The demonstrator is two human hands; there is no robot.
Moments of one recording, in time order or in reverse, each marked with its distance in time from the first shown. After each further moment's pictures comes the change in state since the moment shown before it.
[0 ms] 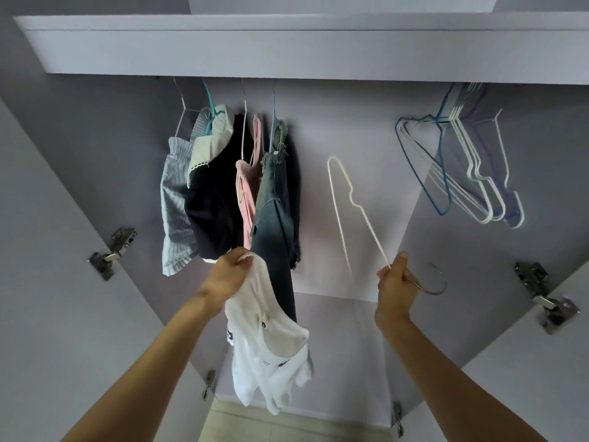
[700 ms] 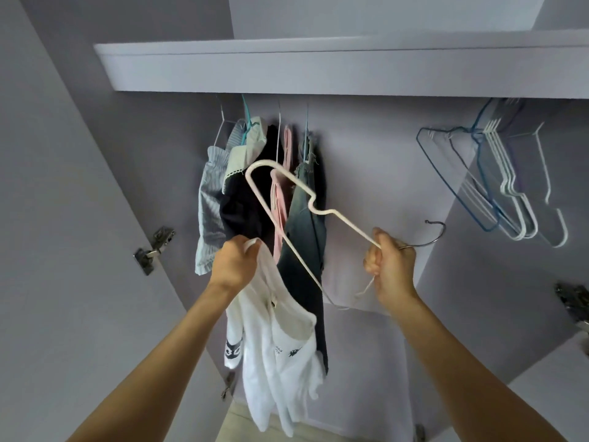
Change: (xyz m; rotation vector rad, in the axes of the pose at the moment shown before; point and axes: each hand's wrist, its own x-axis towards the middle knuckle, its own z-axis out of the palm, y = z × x) left_hand -0.006 0.014 -0.030 0.358 0.309 0.136; right_hand -0.027 -0.049 0.050 0.207 -0.479 0.078
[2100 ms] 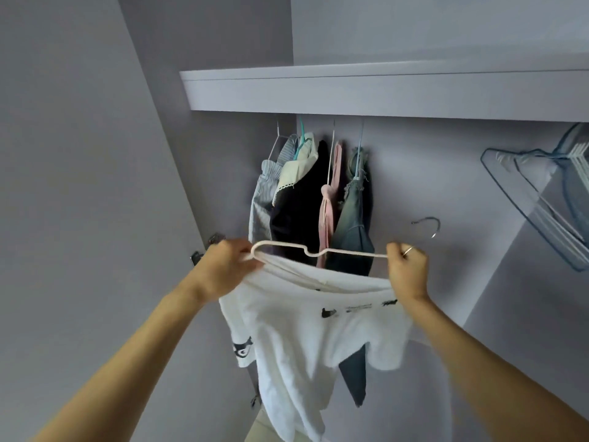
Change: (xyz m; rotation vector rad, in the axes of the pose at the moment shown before) left_hand -0.006 -0.027 -0.095 0.225 -0.088 0.186; right_hand 0.028 0.034 0.041 -0.534 -0.102 -0.379
